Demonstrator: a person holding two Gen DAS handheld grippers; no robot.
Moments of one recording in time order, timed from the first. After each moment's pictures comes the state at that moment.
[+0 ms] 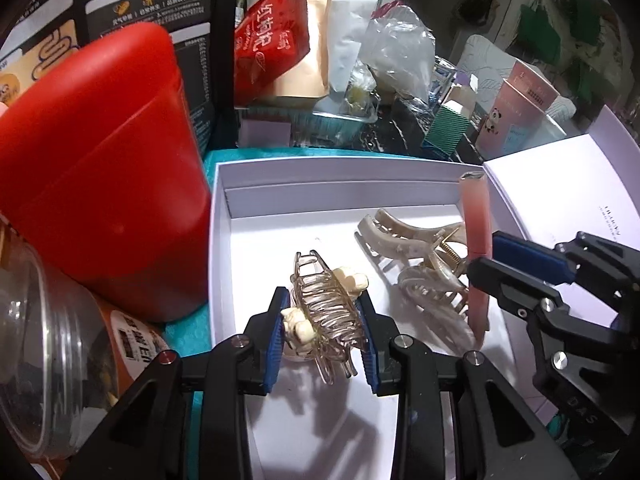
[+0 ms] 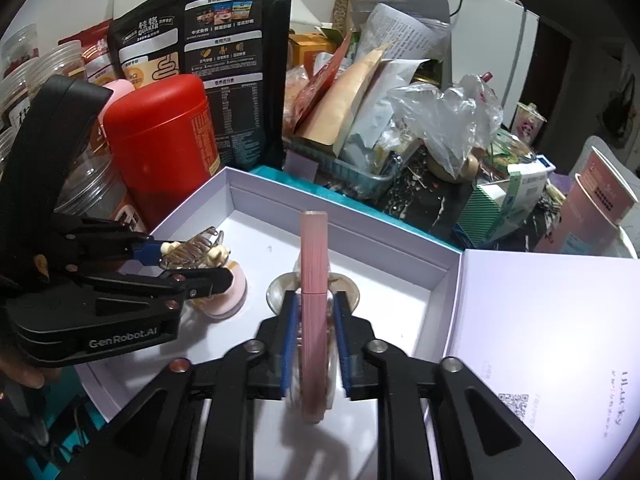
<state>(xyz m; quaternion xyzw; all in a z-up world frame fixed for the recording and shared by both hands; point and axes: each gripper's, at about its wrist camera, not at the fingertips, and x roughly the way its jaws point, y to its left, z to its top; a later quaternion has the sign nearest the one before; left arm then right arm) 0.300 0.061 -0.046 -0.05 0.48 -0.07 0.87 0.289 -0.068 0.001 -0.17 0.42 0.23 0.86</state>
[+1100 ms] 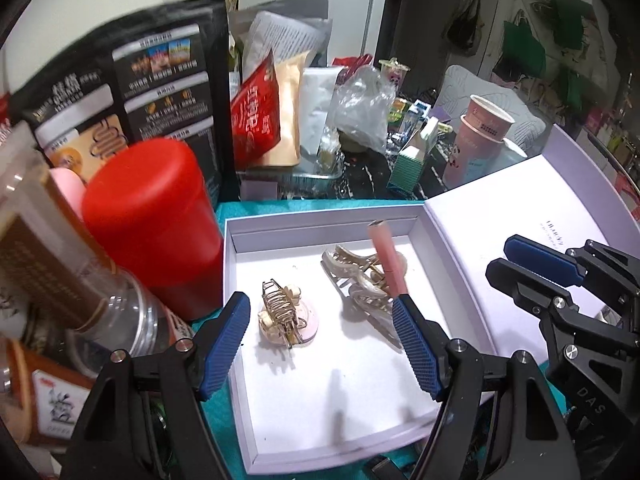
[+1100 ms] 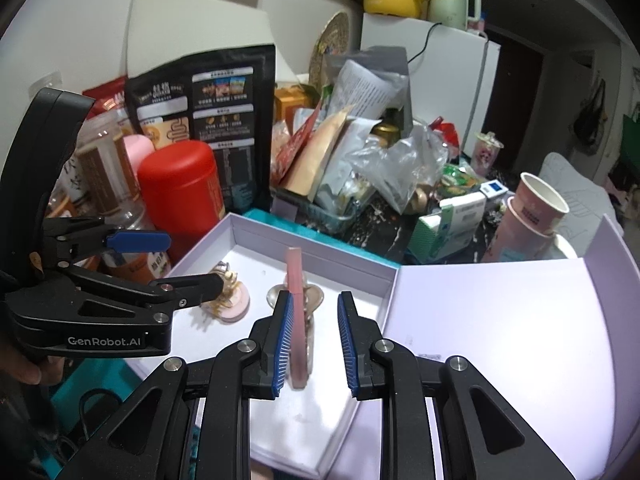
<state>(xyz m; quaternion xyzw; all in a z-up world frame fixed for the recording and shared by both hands) 0.249 0.043 0.034 -0.03 0.43 -0.06 0.90 0.235 -0.098 0.077 -0.15 0.37 0.21 0.89</state>
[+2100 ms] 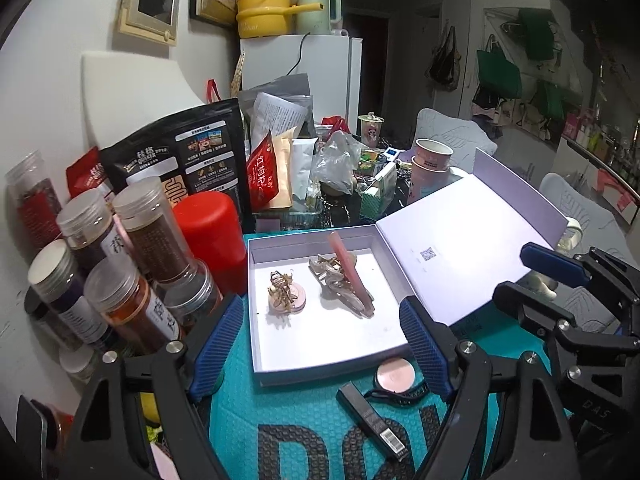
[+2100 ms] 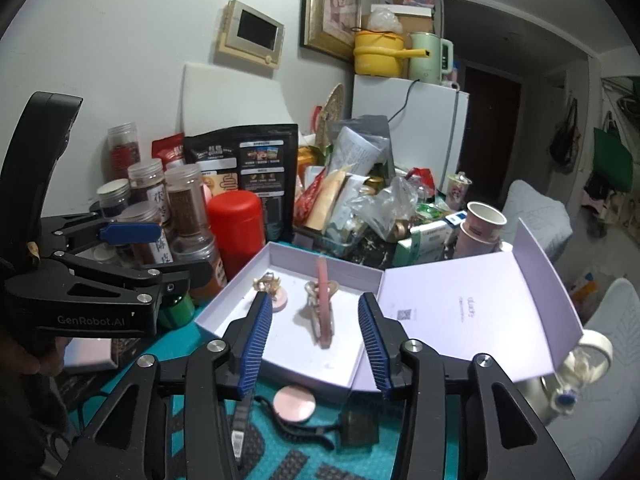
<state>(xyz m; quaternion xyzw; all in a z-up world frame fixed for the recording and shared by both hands) 0.108 0.023 0.114 0.00 0.34 -0.05 0.94 0.093 -0.127 0.148 -0.12 0.29 0.21 0.93</state>
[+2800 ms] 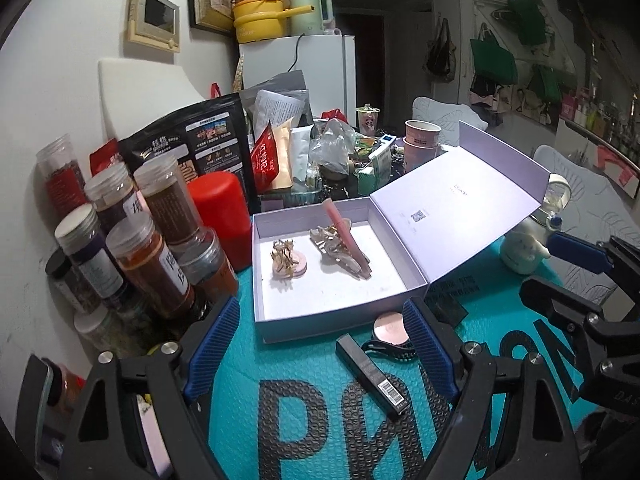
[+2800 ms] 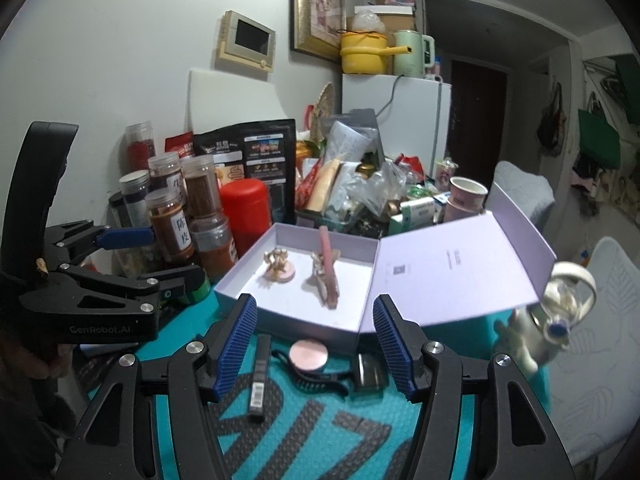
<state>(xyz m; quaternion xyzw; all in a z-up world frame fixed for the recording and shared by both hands) 0.051 0.006 0.091 0.03 0.33 -0.04 0.94 0.030 -0.152 0.134 -0.09 0.30 0.19 0.93</state>
